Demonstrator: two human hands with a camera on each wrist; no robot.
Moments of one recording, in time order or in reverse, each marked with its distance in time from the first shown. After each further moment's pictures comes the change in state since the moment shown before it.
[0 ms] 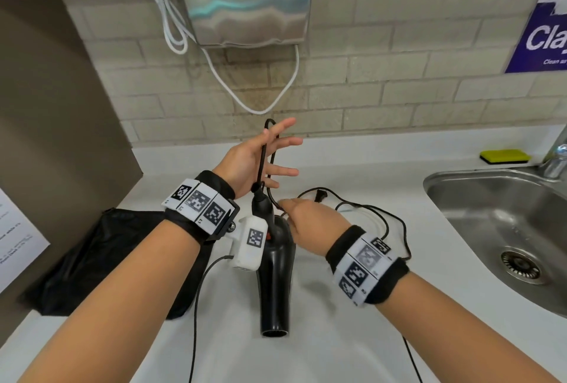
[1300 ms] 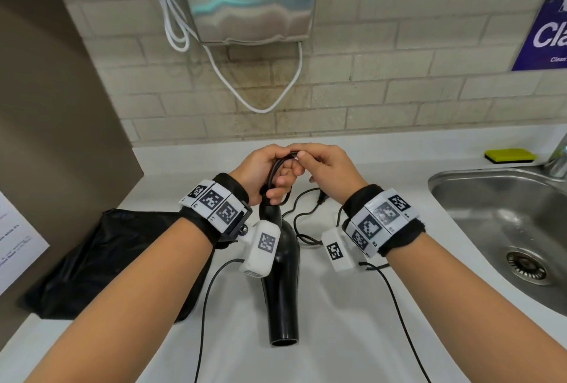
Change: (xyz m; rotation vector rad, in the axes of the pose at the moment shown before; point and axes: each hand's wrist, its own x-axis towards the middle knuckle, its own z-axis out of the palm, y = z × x) left_hand 0.016 -0.012 0.005 -0.160 -0.083 -0.242; right_hand 0.034 0.021 -0.043 0.759 0.419 -0.034
